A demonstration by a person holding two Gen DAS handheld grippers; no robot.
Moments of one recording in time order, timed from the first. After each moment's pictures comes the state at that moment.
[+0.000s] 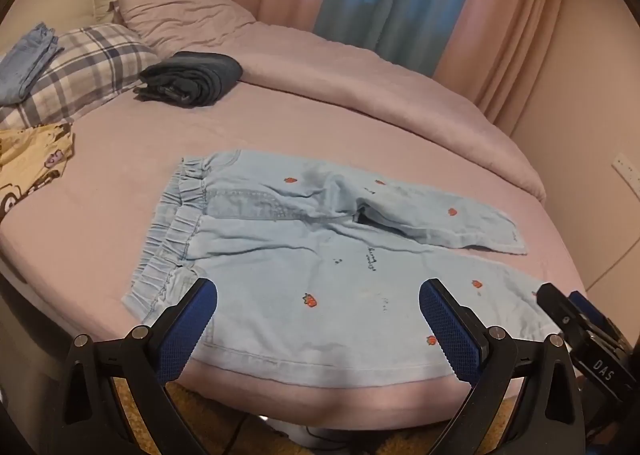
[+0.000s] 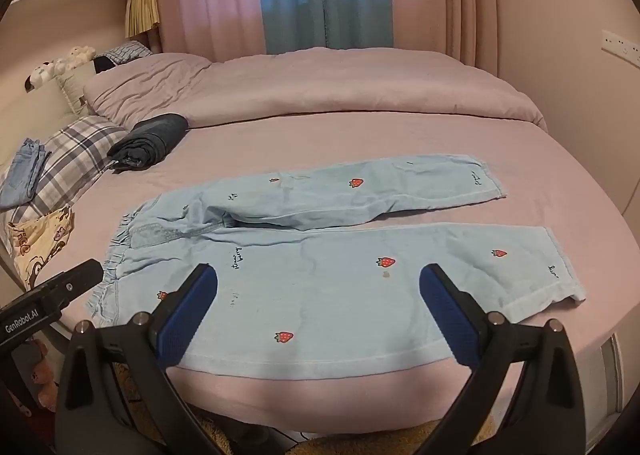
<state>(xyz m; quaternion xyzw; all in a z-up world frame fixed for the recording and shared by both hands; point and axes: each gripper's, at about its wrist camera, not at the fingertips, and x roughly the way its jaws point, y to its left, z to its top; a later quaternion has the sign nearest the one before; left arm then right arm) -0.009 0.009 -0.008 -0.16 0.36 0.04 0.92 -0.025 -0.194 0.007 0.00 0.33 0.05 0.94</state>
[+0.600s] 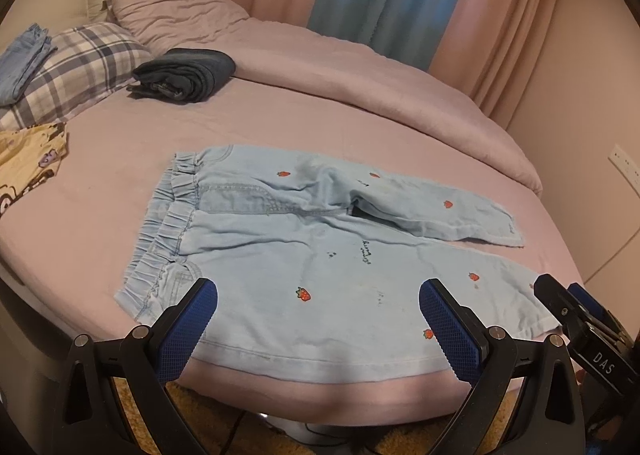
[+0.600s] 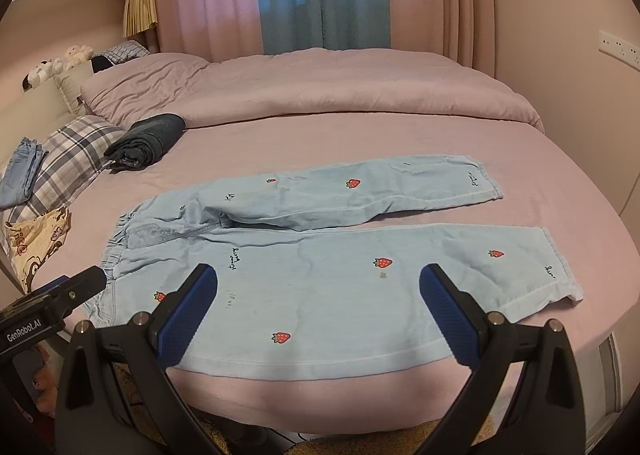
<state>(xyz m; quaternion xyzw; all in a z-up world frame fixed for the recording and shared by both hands) -0.010 0.005 -0.010 -0.16 0.36 0.03 0.92 -0.025 -0.199 0.006 0.00 0.33 0.04 0.94</state>
